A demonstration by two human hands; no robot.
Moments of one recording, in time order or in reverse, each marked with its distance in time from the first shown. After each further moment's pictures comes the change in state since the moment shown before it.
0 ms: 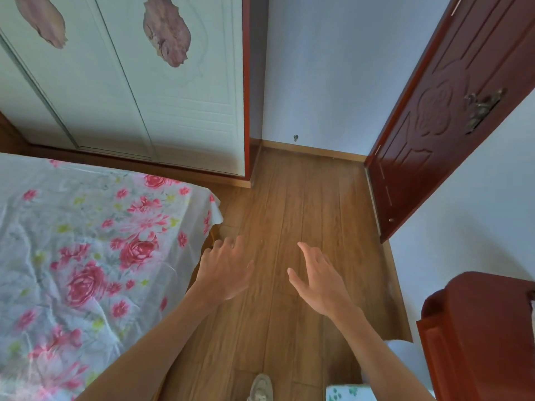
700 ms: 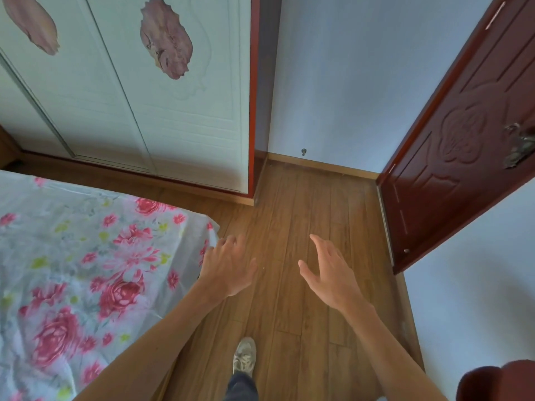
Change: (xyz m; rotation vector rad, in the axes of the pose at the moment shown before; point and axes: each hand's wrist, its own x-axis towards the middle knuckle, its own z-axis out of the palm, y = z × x) left_hand 0.200 -0.030 -0.008 -0.038 0.022 -0.038; right_hand 0.202 0.023 -0.041 -0.031 0.043 0.010
